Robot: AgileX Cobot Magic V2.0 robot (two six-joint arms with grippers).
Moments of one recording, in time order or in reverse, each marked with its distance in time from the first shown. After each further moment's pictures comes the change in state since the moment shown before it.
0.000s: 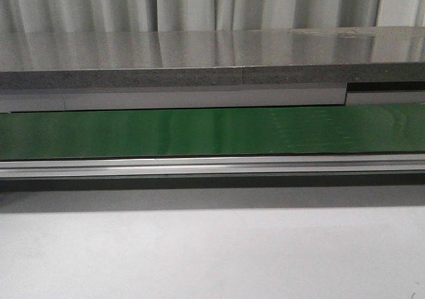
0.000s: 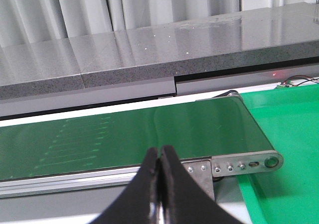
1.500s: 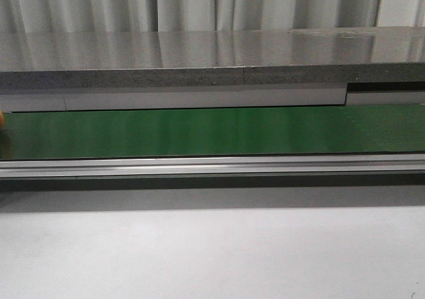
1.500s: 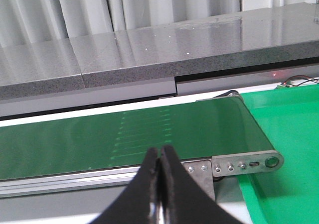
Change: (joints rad) left arm -0.073 -0.113 0.004 -0.103 0.013 0.089; right arm 0.000 0.000 0.000 0.000 0.000 0.000
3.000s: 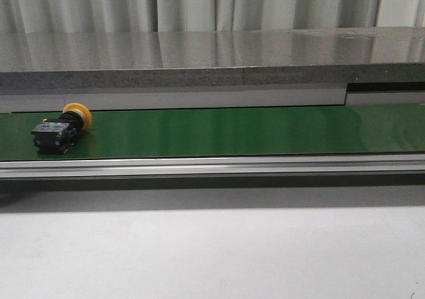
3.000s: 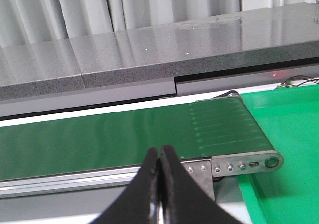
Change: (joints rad) left arm -0.170 -1.270 1.044 -0.008 -0.702 0.020; right arm 0.000 0.000 0.000 0.000 0.000 0.000
